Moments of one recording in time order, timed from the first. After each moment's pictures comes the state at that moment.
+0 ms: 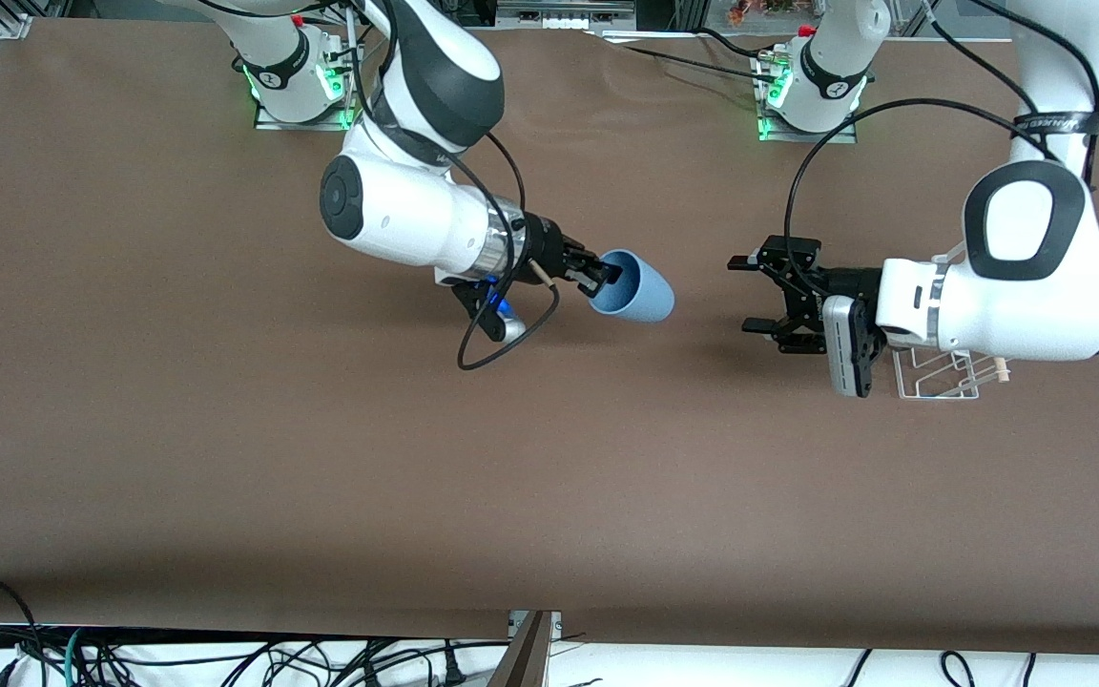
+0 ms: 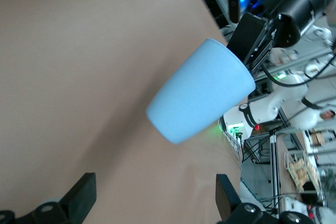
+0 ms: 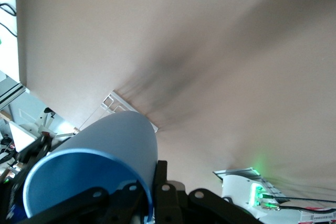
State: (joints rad) left arm -0.02 0.39 -0.11 -1.59 -0.93 1.62 0.97; right arm 0.62 0.56 0.07 -1.29 0.79 2.14 1.11
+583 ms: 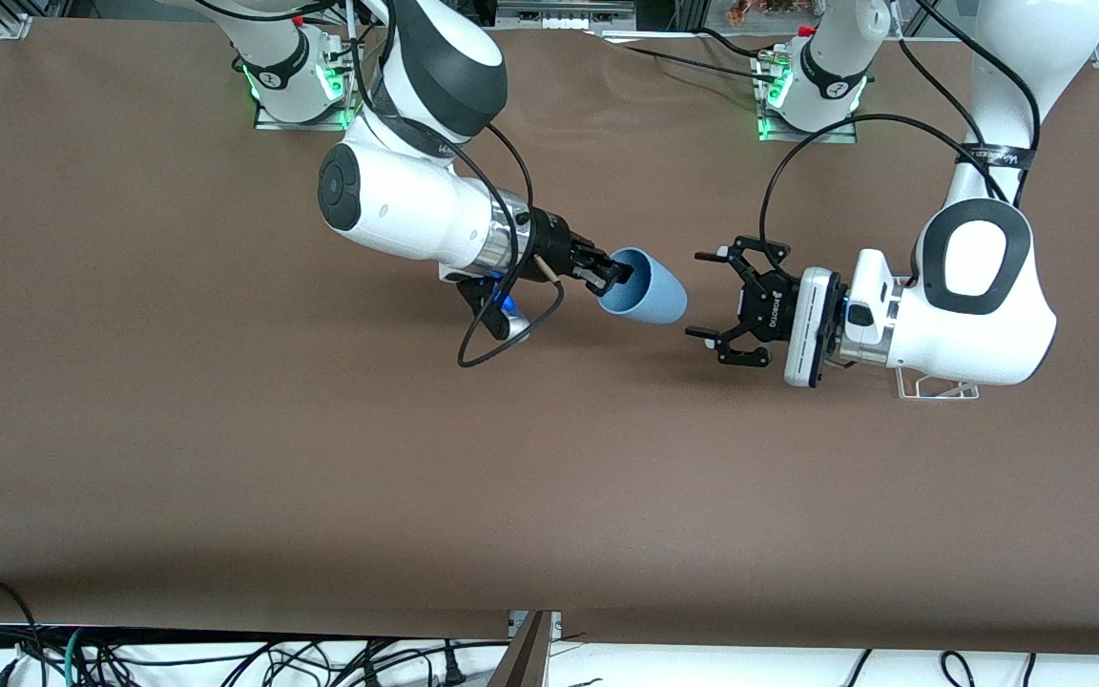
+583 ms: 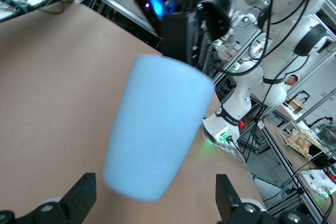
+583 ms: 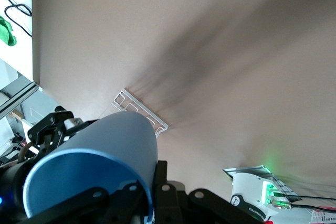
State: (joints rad) left arm -0.03 0.45 -0.17 -1.59 -1.11 1.62 1.42; right arm 0.62 0.58 0.06 -1.24 0.80 2.14 1.13
